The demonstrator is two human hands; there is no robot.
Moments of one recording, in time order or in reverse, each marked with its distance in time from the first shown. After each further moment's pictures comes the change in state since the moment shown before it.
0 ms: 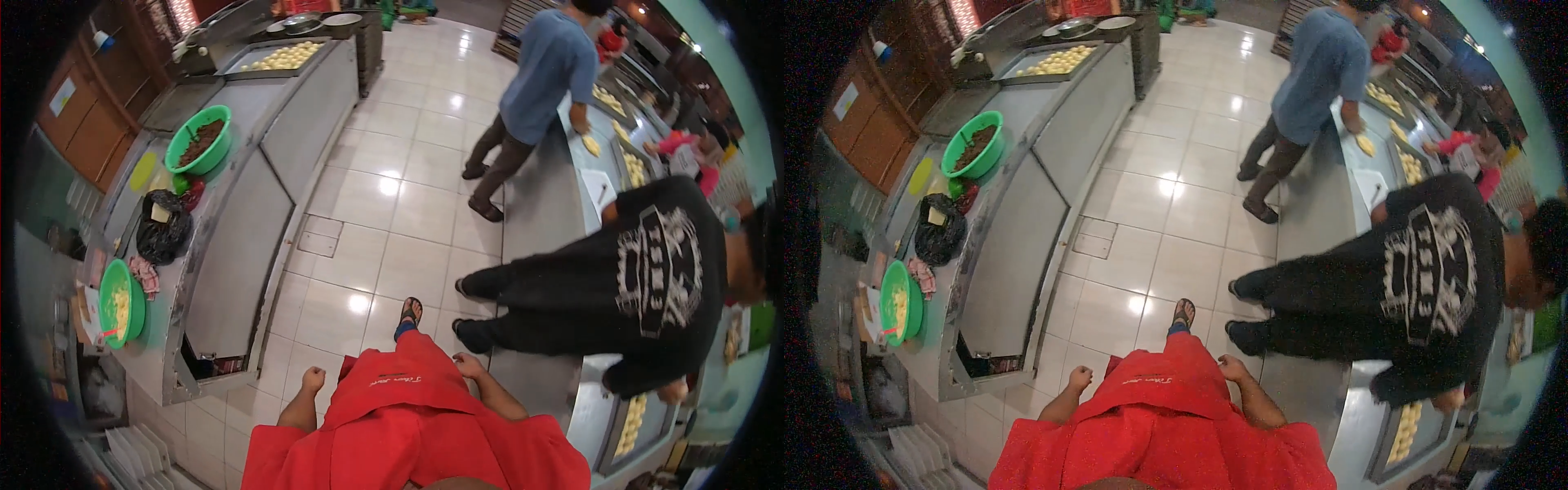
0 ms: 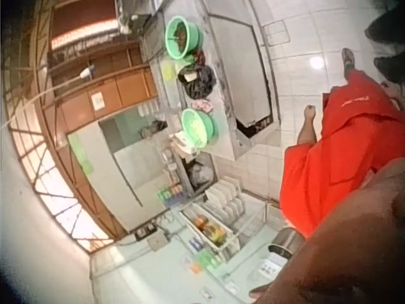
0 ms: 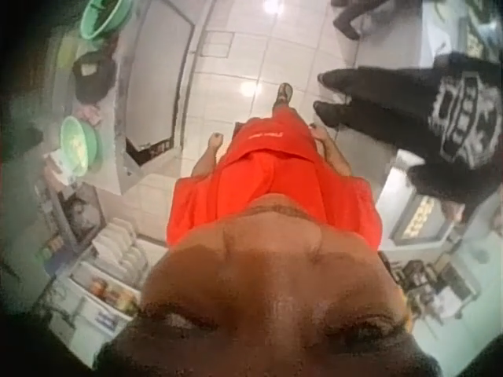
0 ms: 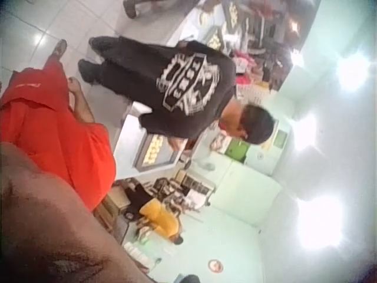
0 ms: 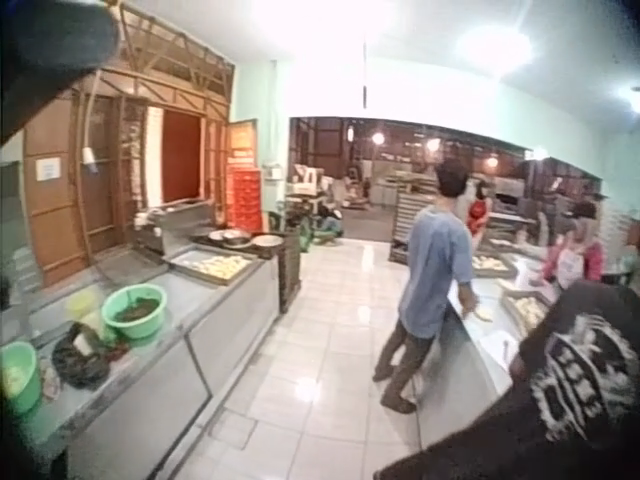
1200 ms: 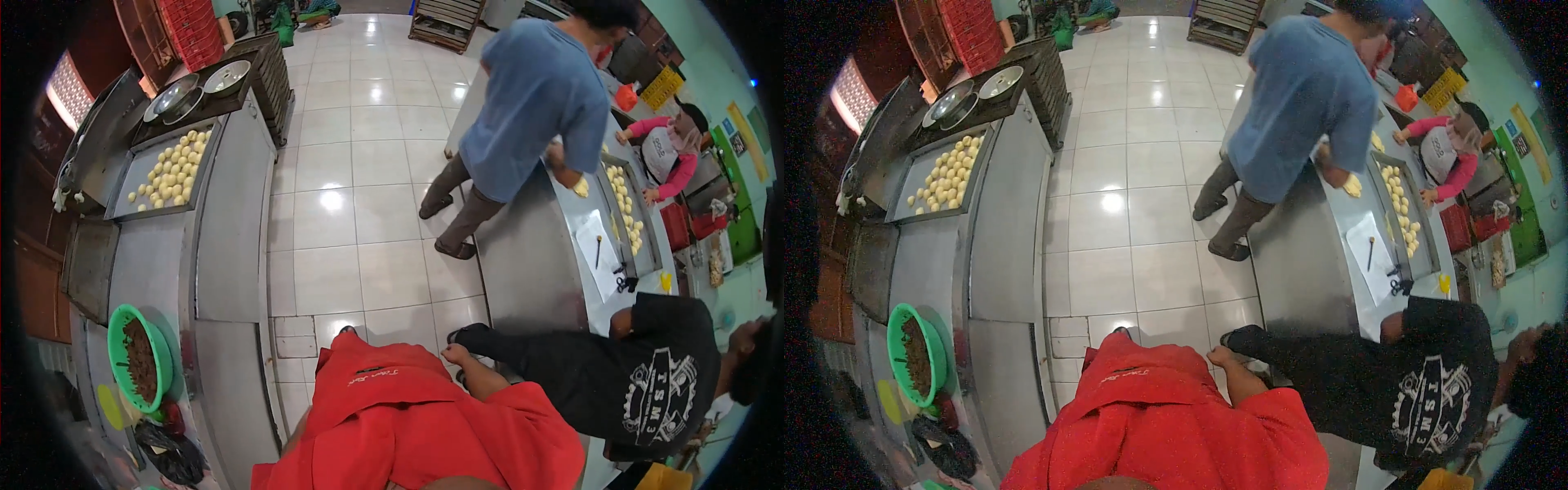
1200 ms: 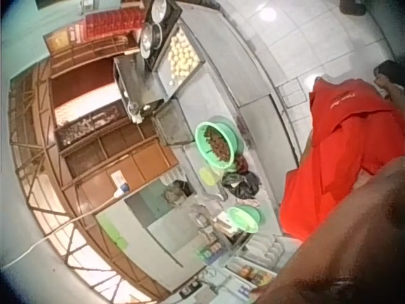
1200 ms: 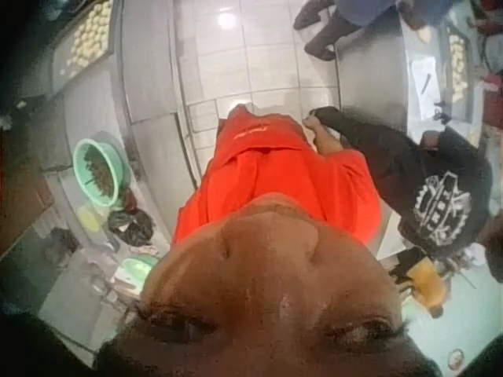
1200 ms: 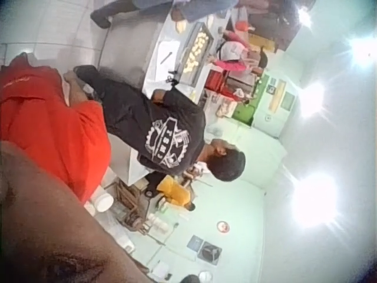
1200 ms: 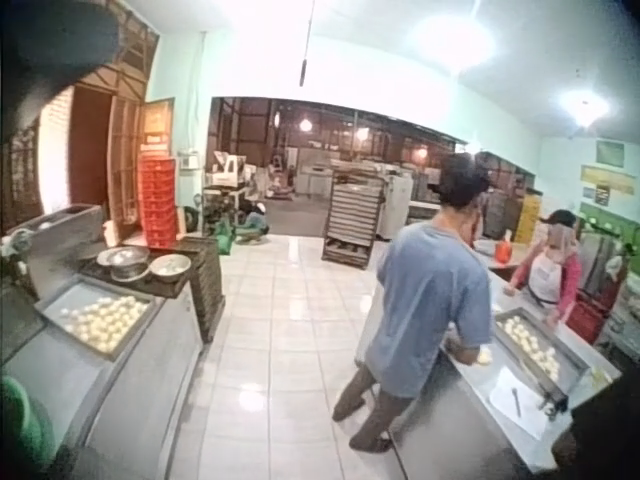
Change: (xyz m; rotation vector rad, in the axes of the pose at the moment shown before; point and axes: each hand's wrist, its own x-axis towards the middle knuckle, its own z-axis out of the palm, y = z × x) left_hand 0.320 0.416 -0.093 0.300 -0.241 0.214; right_hand 0.335 -0.163 -0.169 -0.245 0.160 0.155
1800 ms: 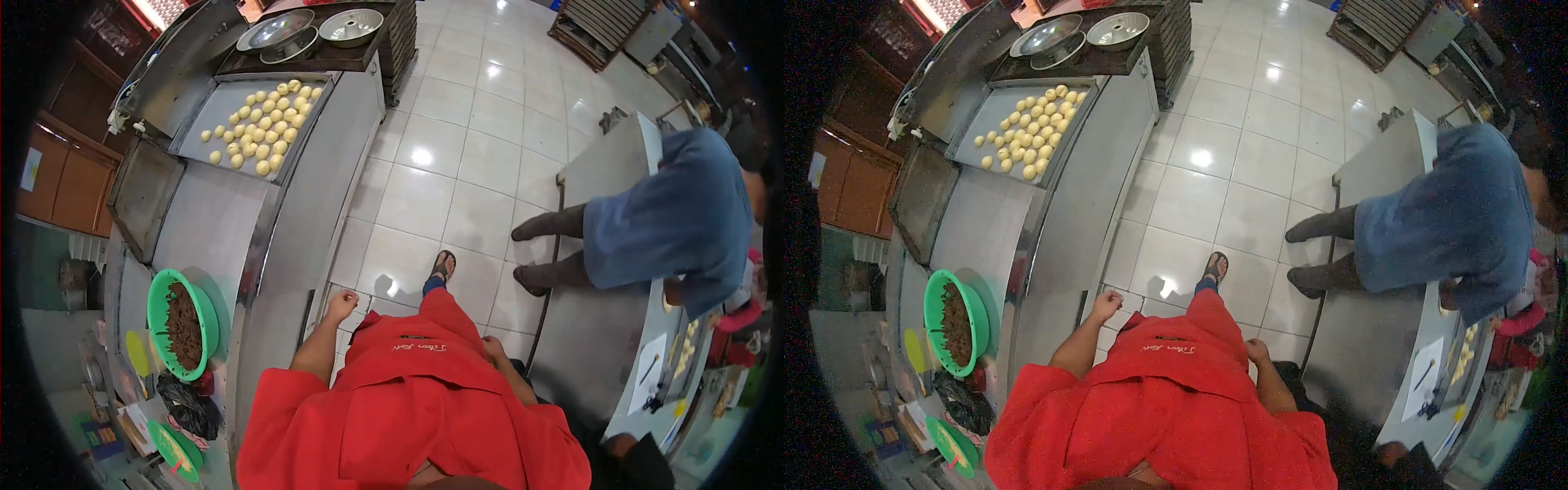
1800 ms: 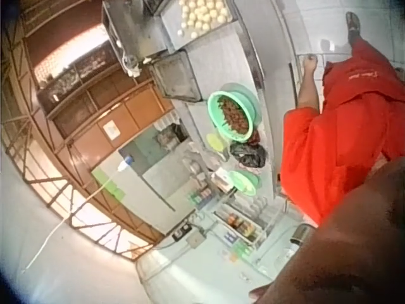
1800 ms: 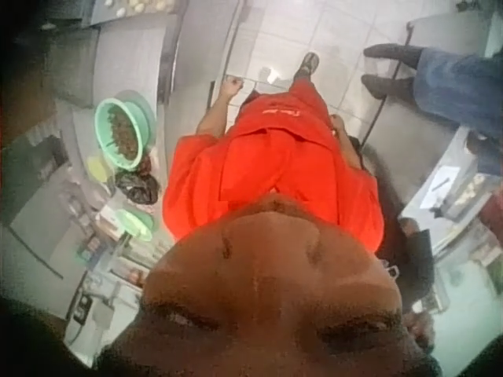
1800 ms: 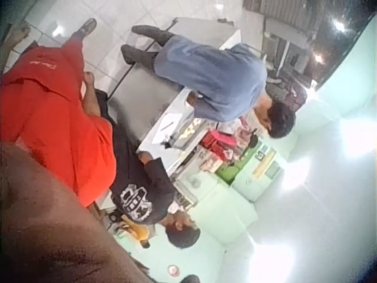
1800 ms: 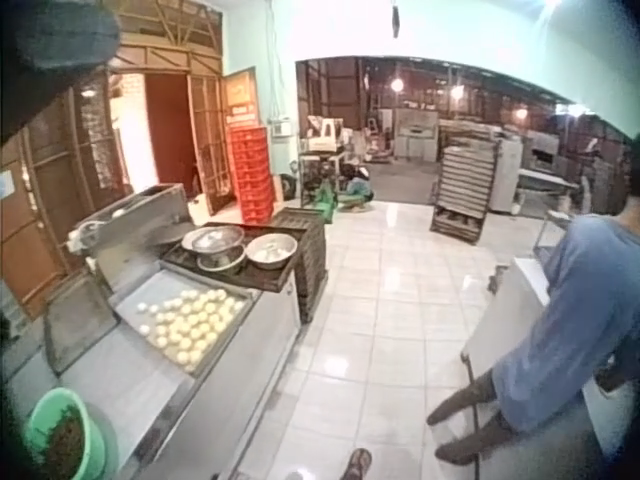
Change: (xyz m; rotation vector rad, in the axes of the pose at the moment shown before) left_hand 0.215 0.141 -0.113 -0.344 0.087 -0.023; right_hand 0.139 -0.132 -0.098 0.429 -0.176 0.134
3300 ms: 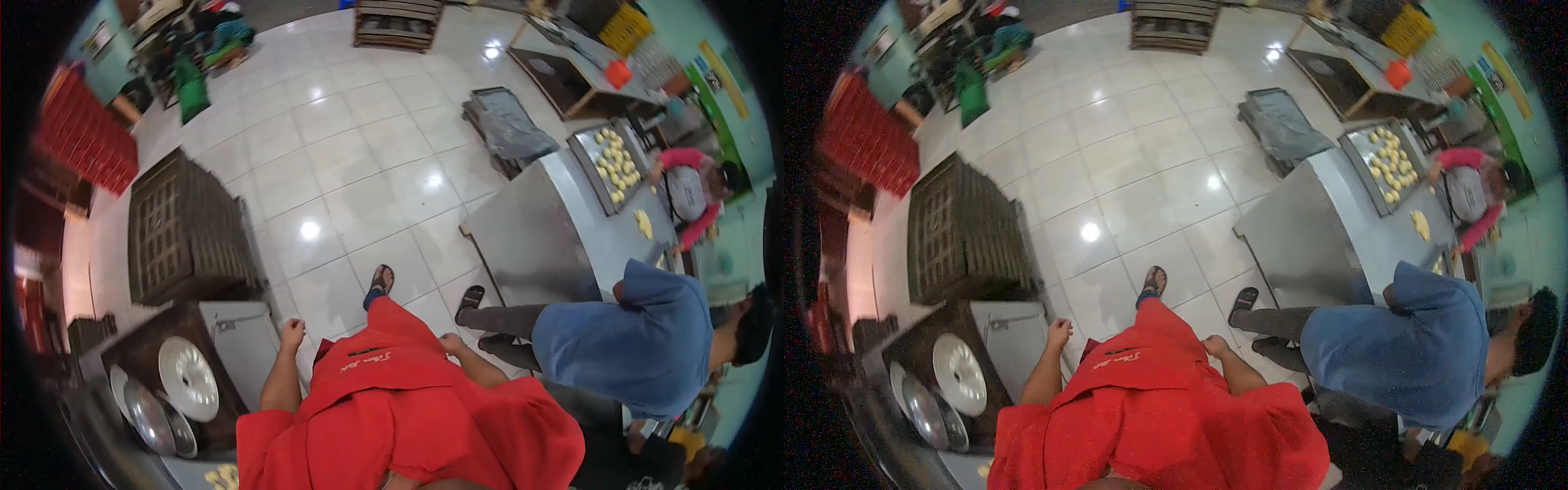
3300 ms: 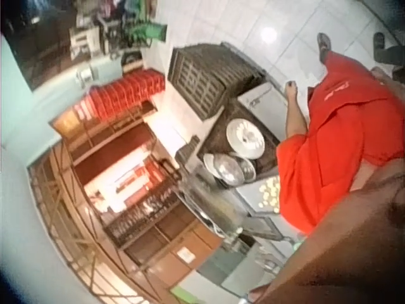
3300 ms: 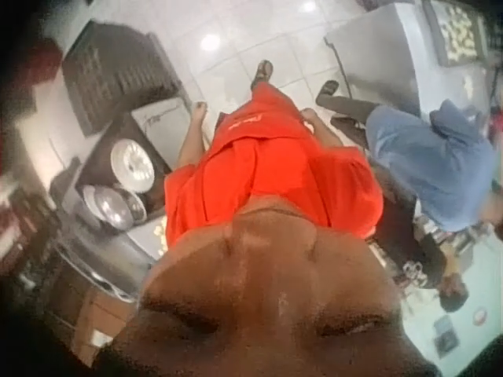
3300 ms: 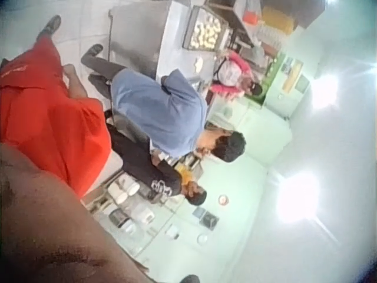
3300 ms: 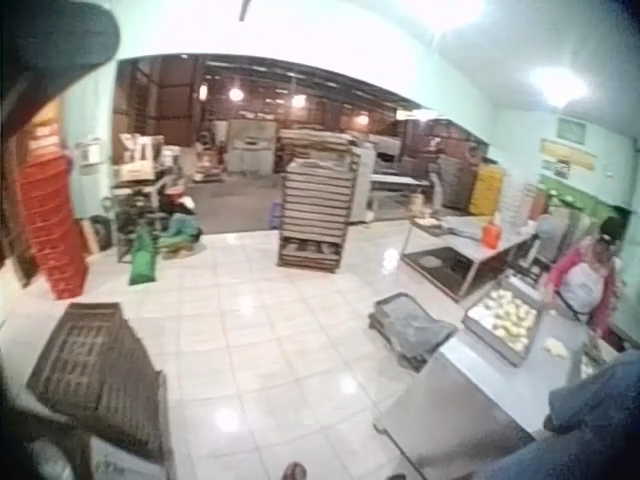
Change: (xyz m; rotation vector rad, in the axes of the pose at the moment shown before) left_hand 0.631 0.542 0.034 0.091 -0.196 0.165; right_hand 0.346 -0.401 -0.257 0.256 0.099 0.151
